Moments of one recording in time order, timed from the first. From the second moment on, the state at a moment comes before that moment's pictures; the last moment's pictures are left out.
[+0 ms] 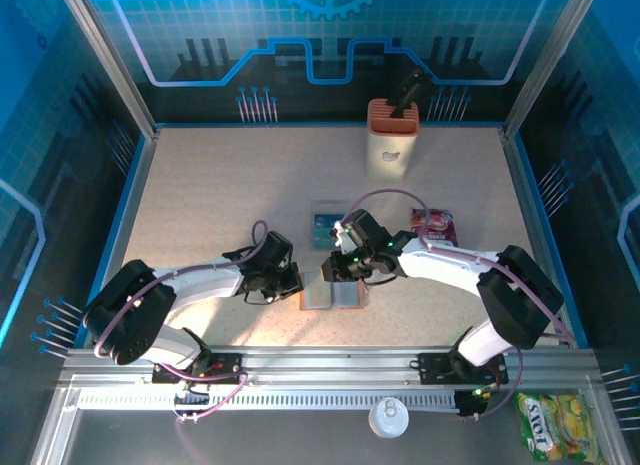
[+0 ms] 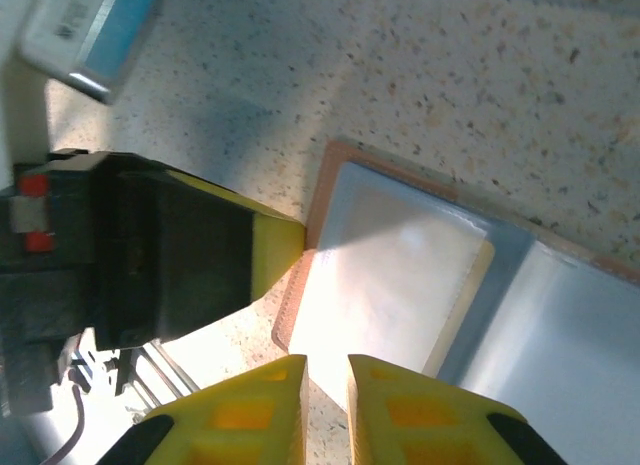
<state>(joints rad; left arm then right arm) -0.64 1.44 0.58 -0.24 0.26 -1.05 0.77 1.55 0.86 -0.30 -0.43 0.66</state>
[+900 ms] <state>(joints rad) -0.64 1.44 0.58 -0.24 0.26 -1.05 0.80 1.70 0.90 -0.29 -0.52 0.75</state>
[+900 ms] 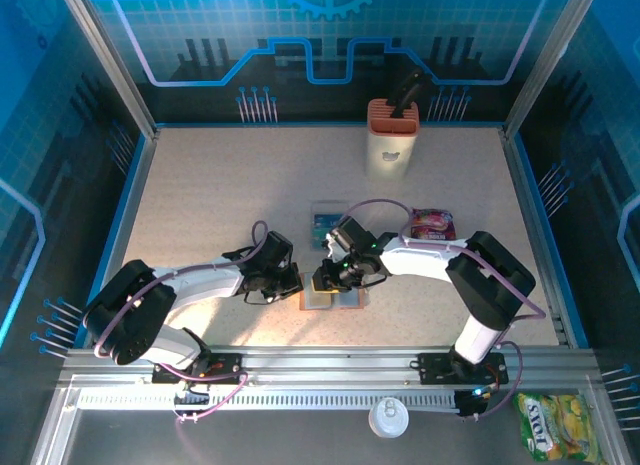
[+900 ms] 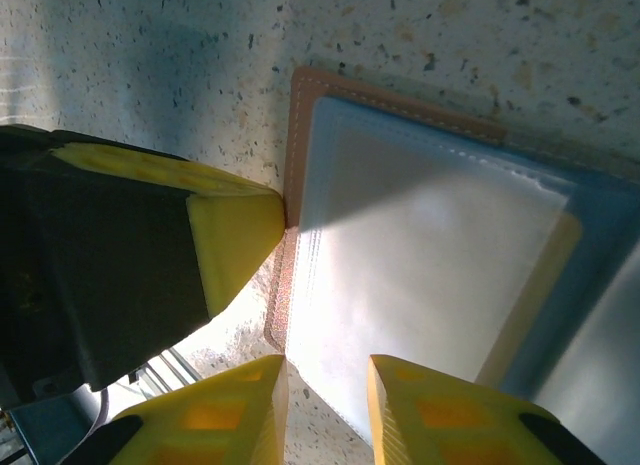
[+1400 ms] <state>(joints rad) -0.64 1.44 0.58 -0.25 0.26 -1.05 0.80 1.72 0.92 -0.34 -0.48 0.74</state>
